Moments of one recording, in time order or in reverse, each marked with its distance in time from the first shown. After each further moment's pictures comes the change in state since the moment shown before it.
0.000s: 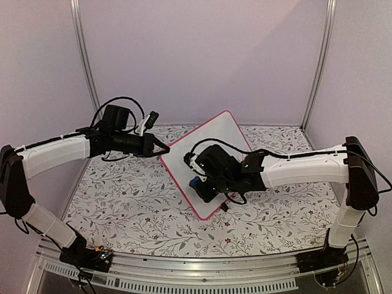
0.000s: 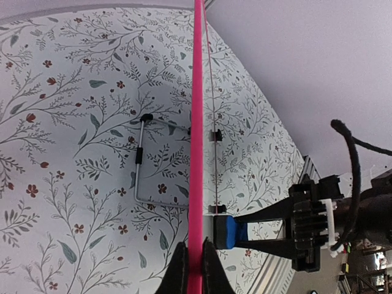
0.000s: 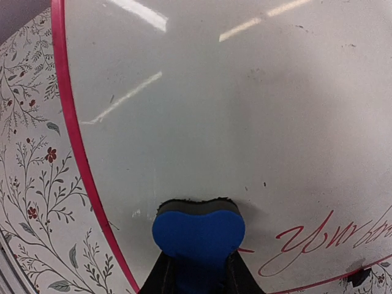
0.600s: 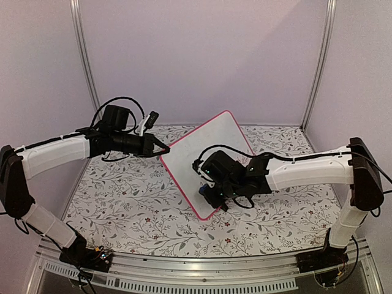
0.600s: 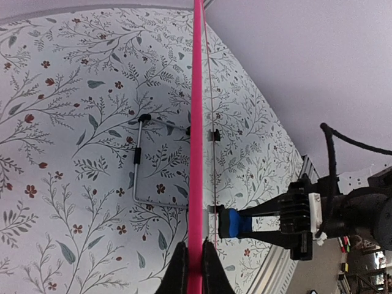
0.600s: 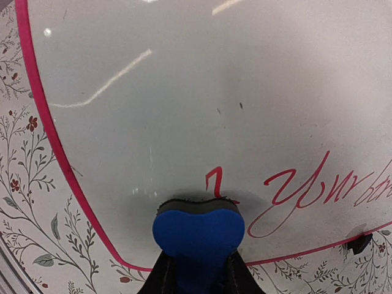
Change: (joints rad) left arm 0.000 -0.002 -0.003 0.003 0.003 0.000; right arm 0.001 -0.047 -0.086 -0.065 0.007 0.062
